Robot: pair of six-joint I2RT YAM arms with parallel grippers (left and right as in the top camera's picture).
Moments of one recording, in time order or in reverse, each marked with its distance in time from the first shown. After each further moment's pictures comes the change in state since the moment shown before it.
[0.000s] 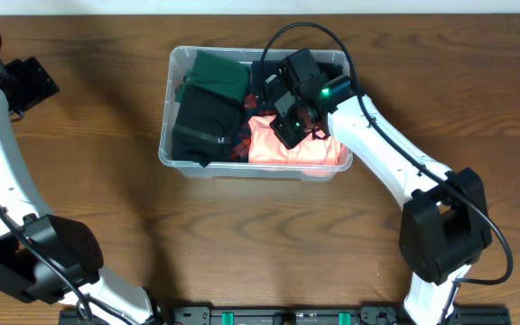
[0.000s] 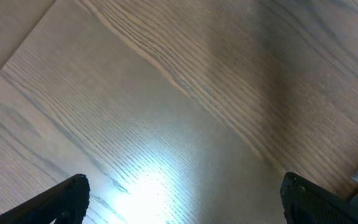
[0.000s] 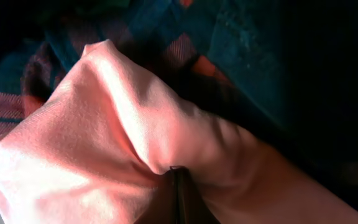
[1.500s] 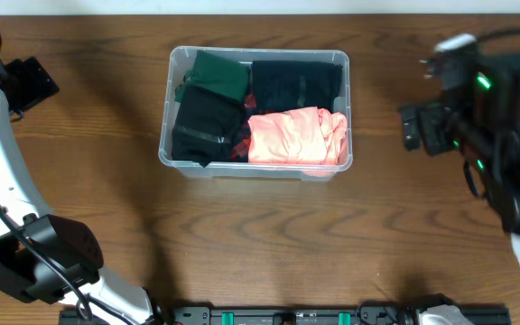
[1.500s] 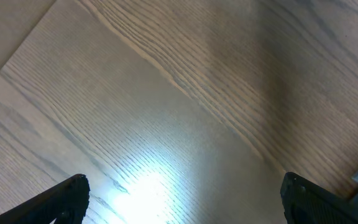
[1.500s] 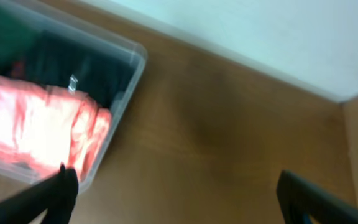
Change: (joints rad) left arm 0.000 0.000 0.000 0.000 0.000 0.000; right arm -0.320 -0.774 0.018 -0.243 0.289 0.001
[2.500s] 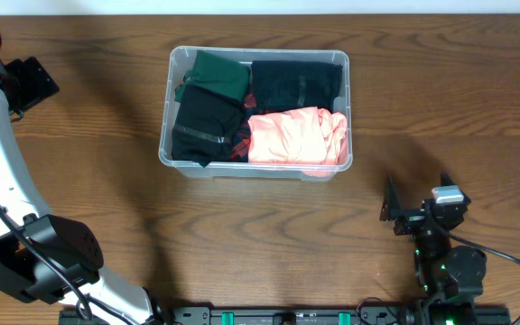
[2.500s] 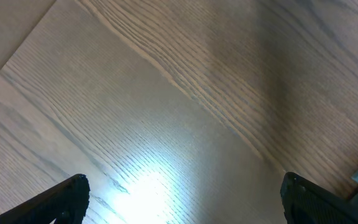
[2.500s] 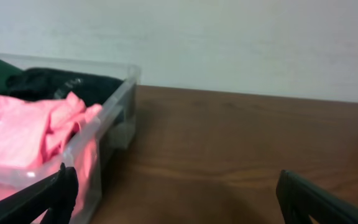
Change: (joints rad) left arm 0.000 0.000 0.000 0.000 0.000 0.000; right arm -0.169 -1.066 -1.580 1.081 -0.179 0.171
